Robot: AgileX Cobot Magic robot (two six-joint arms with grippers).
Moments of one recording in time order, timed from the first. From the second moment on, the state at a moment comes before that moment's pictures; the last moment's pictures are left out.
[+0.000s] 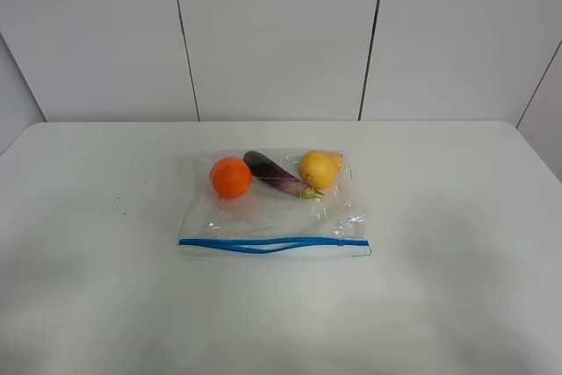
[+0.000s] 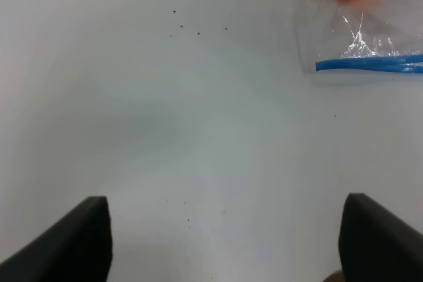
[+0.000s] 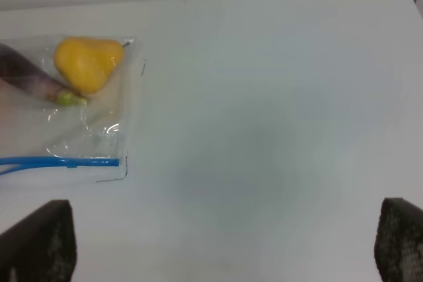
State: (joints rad) left arm -0.02 -0.01 -0.50 0.00 1.05 0.06; right arm 0.02 0.00 -0.50 0.07 1.03 0.00
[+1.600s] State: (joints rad) left arm -0.02 -0.01 -0.50 0.00 1.05 0.06; right arm 0.01 1.59 -0.95 0.44 0.81 -0.29
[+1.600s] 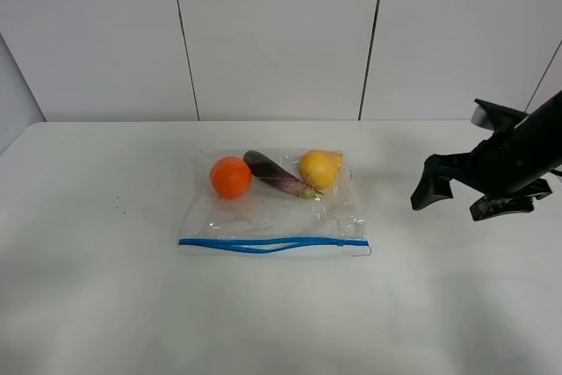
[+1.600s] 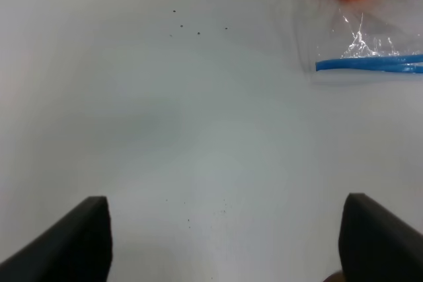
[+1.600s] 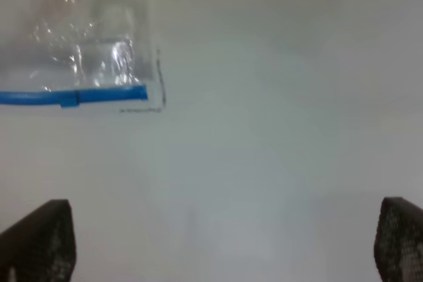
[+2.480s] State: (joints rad) left arm -0.02 -0.01 -0.50 0.00 1.05 0.06; right arm -0.11 2.01 -0.95 1.19 0.97 -1.13
